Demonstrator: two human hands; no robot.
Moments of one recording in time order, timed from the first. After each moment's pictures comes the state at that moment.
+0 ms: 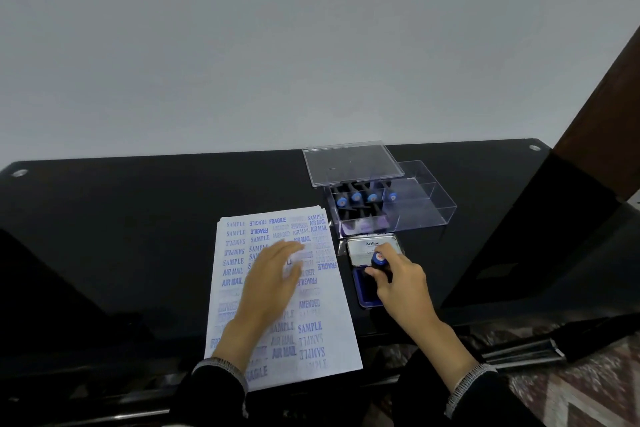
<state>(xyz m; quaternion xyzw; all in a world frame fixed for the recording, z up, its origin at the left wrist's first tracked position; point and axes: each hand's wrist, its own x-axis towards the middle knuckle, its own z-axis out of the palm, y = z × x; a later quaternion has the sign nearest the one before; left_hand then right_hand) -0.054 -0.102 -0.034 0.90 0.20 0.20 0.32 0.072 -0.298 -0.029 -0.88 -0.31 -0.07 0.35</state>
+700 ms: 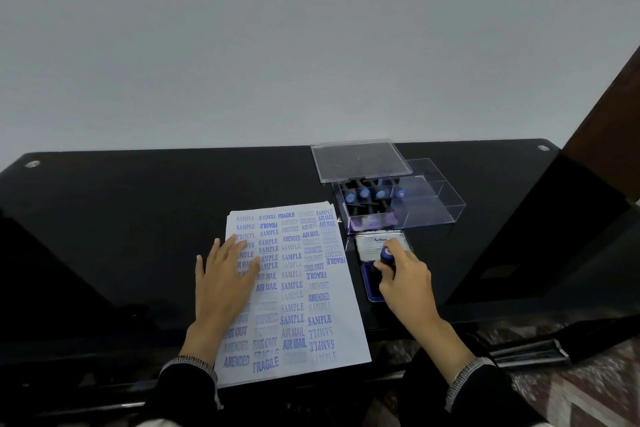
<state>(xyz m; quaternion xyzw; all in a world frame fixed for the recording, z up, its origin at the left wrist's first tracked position) -0.096 -0.041 -0.055 0.90 0.36 0.17 0.19 0.060 -0.290 -0.023 -0.90 -0.28 -0.07 0.34</state>
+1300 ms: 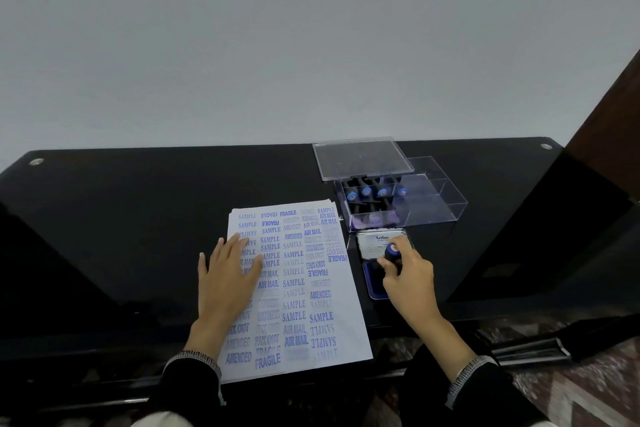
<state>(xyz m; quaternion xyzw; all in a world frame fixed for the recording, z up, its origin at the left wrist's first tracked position) -0.095 -0.043 -0.056 0.90 0.37 0.16 0.18 0.063 -0.289 -0.028 -0.88 -0.24 -0.03 0.41</state>
